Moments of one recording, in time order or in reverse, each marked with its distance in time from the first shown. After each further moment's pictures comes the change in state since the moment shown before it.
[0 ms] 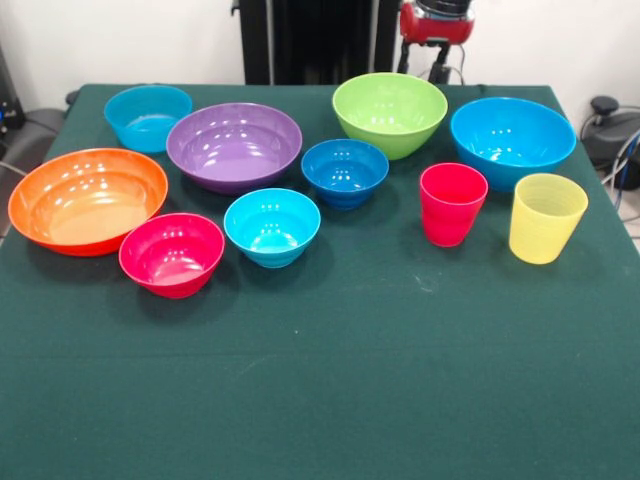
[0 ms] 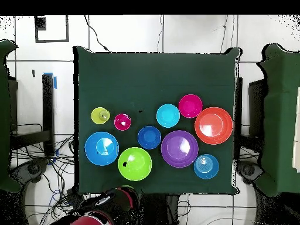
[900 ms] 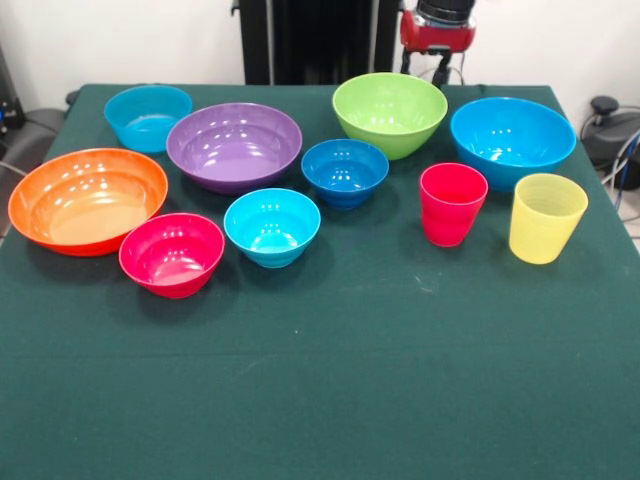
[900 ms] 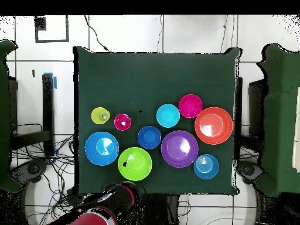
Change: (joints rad) arm -0.022 0.001 0.007 -0.030 -0.013 0.000 0.000
